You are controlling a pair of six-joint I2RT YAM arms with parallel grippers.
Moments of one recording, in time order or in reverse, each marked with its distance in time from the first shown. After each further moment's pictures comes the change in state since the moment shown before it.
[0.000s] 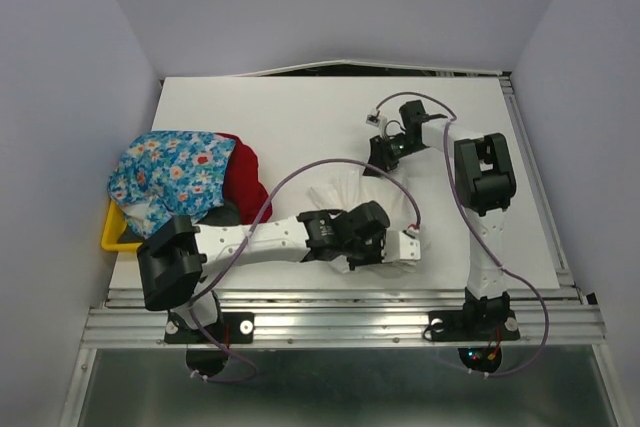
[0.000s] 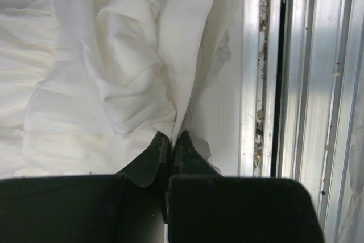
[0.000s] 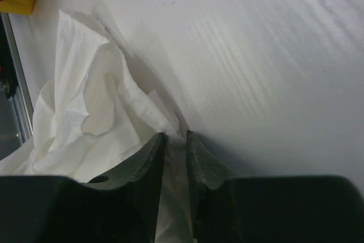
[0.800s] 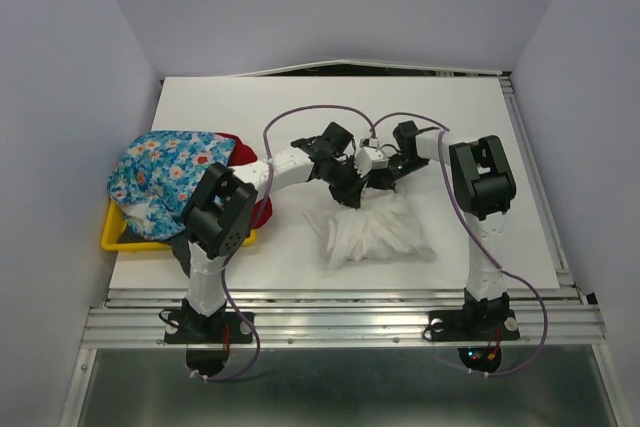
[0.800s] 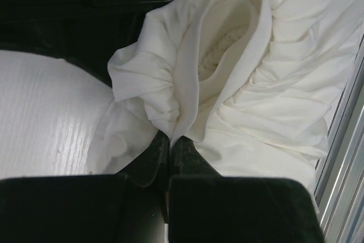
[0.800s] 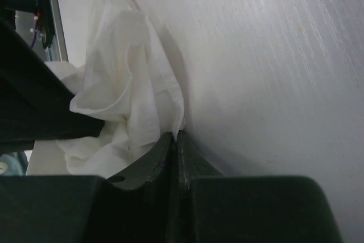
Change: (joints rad) left arm 0.532 0.391 0.368 -0.123 0.483 -0.081; right arm 0.053 -0.060 -0.182 -0.146 -0.116 -0.191
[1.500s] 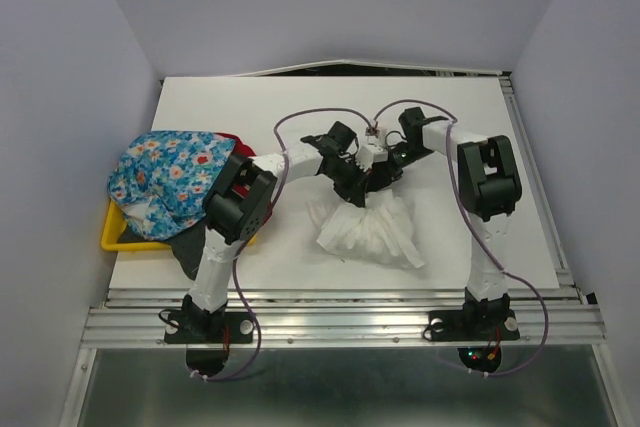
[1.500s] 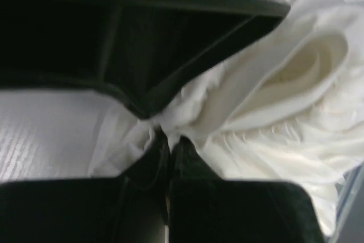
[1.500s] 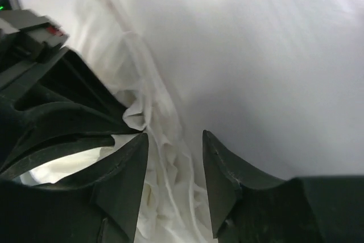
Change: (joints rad) left arm 0.045 0.189 0.111 -0.014 0.079 -0.155; right arm -0.017 -0.025 0.056 -0.023 0.095 0.071
